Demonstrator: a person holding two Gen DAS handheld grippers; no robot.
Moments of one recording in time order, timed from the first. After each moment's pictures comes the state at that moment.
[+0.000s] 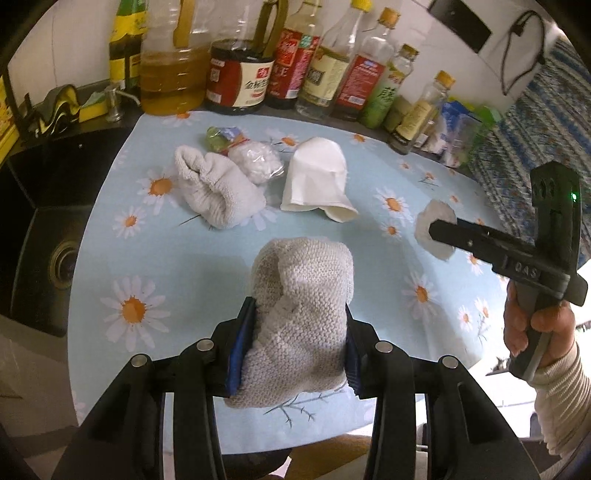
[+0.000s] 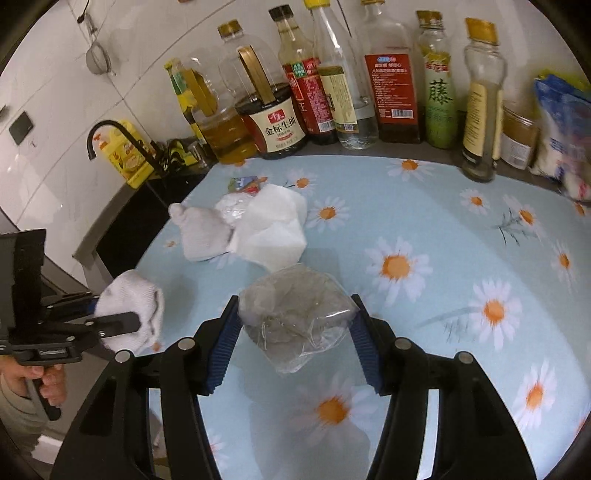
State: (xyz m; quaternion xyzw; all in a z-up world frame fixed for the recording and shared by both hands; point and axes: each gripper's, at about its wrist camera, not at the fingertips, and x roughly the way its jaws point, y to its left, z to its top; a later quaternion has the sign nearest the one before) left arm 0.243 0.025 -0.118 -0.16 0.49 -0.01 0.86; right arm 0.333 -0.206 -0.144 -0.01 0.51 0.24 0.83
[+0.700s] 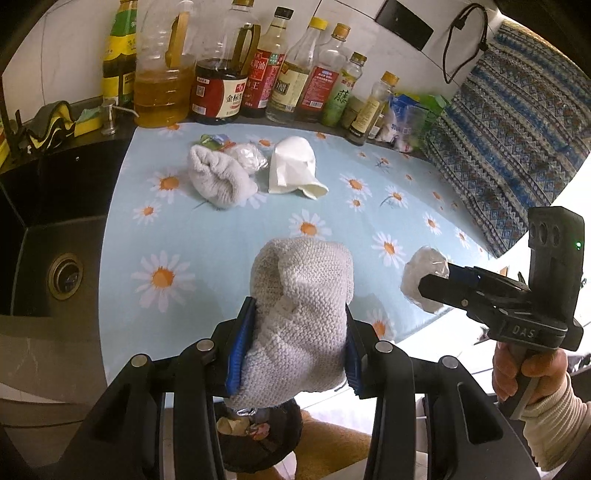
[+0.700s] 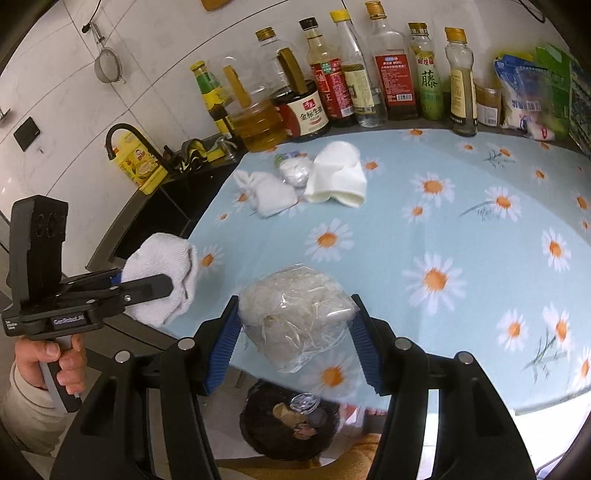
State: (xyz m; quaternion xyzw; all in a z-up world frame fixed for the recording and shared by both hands) left arm 0.167 0.050 -0.096 -0.14 0.47 -0.09 0.87; right arm 0.201 -0.141 -0.122 0.04 0.50 0.19 0.84
